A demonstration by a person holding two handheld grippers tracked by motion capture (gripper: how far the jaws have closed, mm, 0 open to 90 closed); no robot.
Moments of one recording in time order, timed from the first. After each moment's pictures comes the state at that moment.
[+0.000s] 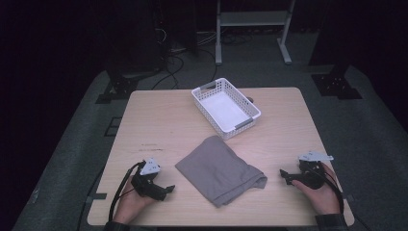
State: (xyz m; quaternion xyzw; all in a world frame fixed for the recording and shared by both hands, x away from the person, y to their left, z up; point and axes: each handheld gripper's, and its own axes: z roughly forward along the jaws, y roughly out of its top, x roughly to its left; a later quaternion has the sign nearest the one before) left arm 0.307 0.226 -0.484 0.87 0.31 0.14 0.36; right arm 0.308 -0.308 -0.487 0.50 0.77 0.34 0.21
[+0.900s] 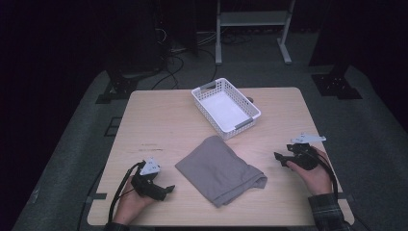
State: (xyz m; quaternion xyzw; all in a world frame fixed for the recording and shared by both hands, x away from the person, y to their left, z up) left arm 0.306 0.226 -0.484 0.87 0.31 0.14 0.36; right arm 0.347 -0.288 -0.449 0.47 0.78 0.36 0.21
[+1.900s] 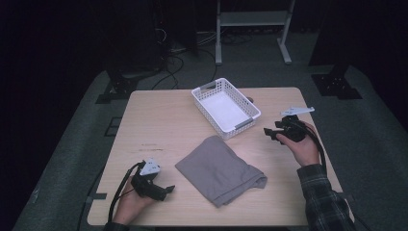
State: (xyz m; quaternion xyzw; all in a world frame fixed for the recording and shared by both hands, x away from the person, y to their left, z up) left arm 0.305 0.226 -0.484 0.87 0.31 0.14 0.36; right arm 0.415 -0.263 -0.406 0.45 0.78 0.38 0.20
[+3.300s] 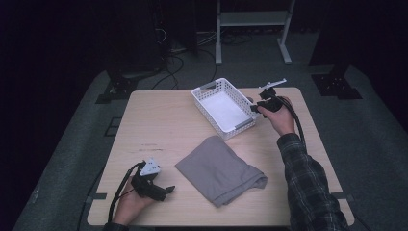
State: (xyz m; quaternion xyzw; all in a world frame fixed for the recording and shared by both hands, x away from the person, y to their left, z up) left arm 0.305 0.226 -0.484 0.87 0.31 0.14 0.36; right arm 0.528 -0.223 -0.401 0.46 0.80 0.34 0.18
